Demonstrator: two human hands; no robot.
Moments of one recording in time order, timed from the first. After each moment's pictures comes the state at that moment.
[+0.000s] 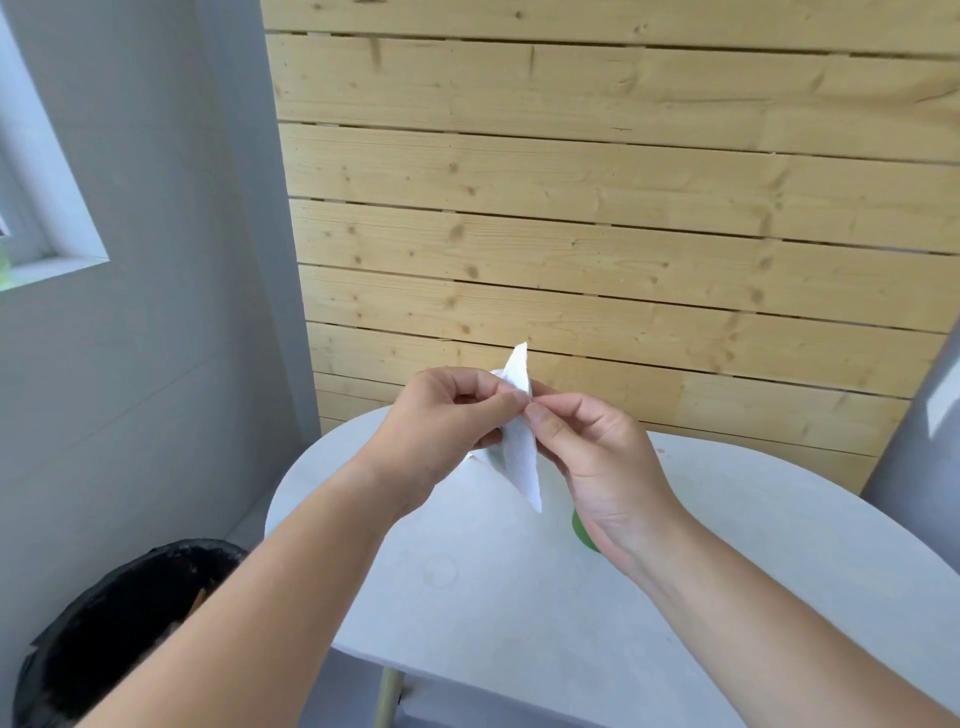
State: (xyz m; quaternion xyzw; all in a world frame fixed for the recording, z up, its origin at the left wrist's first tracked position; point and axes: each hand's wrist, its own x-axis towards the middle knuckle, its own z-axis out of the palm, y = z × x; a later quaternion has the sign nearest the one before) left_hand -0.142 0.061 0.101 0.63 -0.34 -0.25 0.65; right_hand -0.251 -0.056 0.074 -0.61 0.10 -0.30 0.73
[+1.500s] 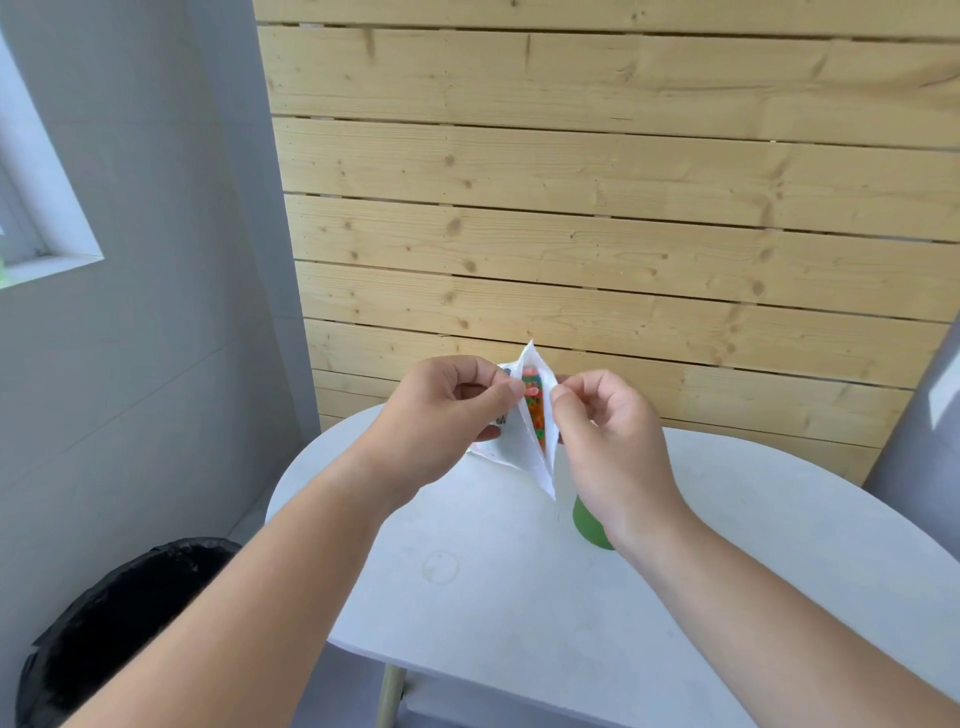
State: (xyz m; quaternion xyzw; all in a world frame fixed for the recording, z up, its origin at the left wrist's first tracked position) left_hand -0.141 0.061 0.104 0.68 -0.36 -0.20 0.60; right_hand -0.247 -0.059 0.077 -0.71 0.20 -0.41 0.54
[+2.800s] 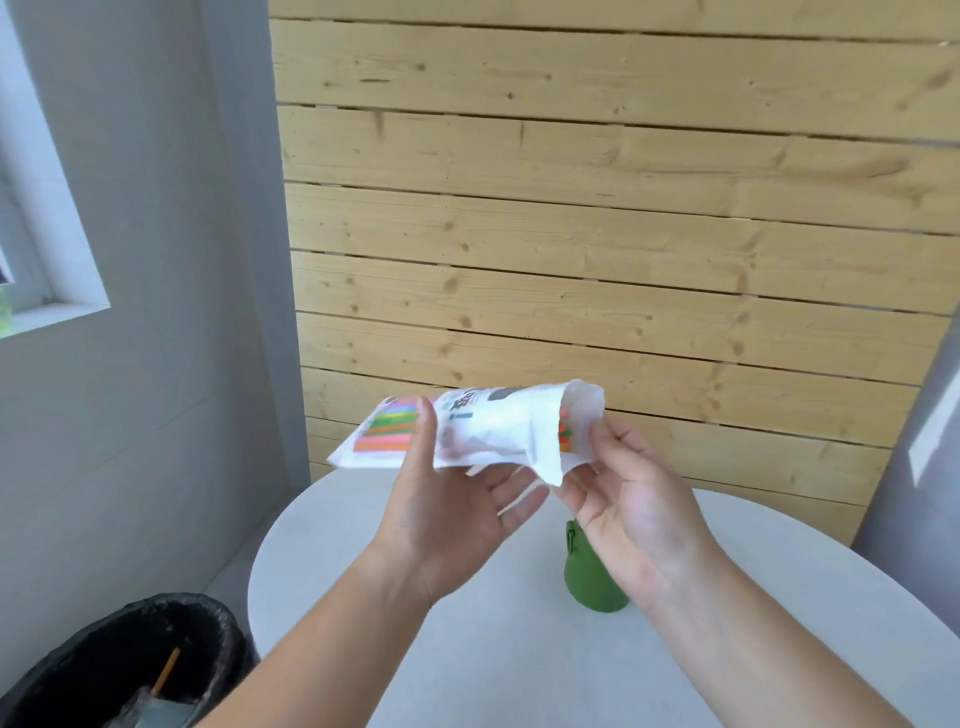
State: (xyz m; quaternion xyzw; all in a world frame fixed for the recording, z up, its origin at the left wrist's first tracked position) left_hand -0.150 0.041 0.079 0.30 -0.10 -0.47 0.82; right_hand -0.263 -0.065 0.109 -0.40 0.13 -0.31 0.85
